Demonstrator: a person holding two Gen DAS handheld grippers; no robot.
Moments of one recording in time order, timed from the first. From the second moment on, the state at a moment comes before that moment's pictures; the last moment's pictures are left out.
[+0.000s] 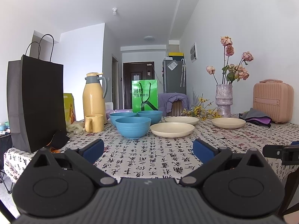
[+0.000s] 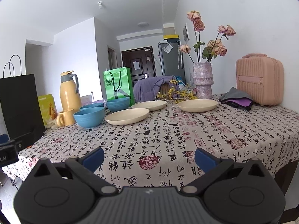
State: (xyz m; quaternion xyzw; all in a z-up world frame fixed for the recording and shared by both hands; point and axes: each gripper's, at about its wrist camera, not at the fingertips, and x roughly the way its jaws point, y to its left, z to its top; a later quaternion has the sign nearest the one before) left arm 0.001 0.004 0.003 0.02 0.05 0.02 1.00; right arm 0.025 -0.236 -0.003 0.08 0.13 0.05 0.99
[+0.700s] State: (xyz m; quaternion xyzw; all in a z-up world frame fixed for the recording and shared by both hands) left arm 0.010 0.005 0.000 0.01 0.07 0.02 1.00; right arm 0.037 -0.236 -0.001 0.08 0.14 0.04 0.99
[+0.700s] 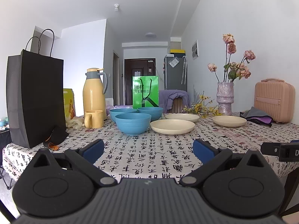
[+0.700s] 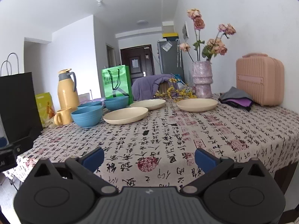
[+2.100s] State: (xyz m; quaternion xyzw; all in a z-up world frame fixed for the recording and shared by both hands) left arm 0.015 0.008 -0.004 0.00 0.08 0.01 1.00; right arm 0.039 -0.232 0.002 0.08 0.14 0.04 0.99
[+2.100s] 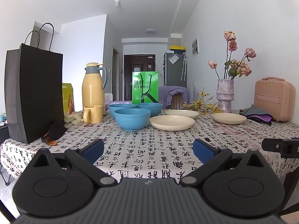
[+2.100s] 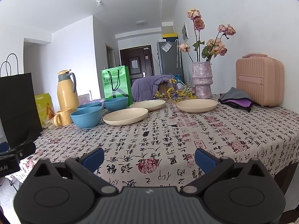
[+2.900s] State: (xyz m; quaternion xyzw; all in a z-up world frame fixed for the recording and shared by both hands) left arm 0.113 -0.004 -0.002 0.00 0.13 0.03 0.99; right arm 0.108 -0.262 0.010 0.07 0.10 0.02 0.99
